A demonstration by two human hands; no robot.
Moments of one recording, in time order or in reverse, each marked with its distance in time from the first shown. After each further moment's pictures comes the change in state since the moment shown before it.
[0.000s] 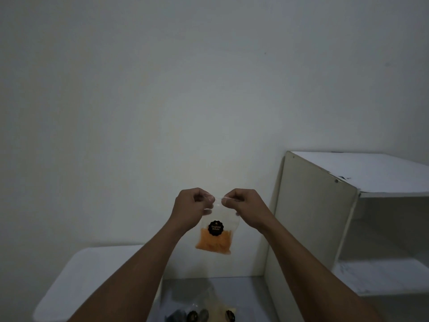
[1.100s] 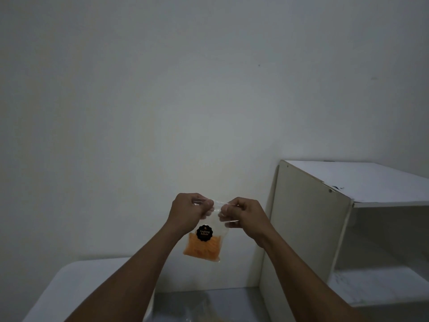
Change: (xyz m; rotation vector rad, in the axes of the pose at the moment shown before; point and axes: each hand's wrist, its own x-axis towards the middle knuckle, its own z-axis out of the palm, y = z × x) left_hand 0.013 0.009 0.002 0.080 -0.013 0.058; right_hand -0.007 -0.004 -0.005 0.331 0.011 0.083
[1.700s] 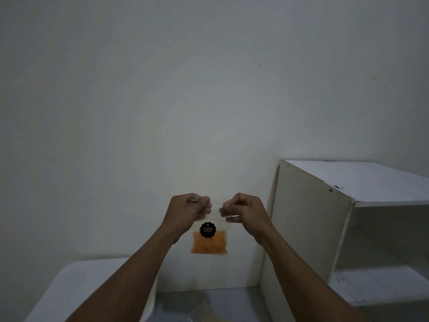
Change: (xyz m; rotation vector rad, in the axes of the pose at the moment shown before) left_hand -0.007 0.002 -0.008 -0.222 -0.001 -0.087; right_hand -0.001 -0.009 0.005 0.041 0.039 -0.027
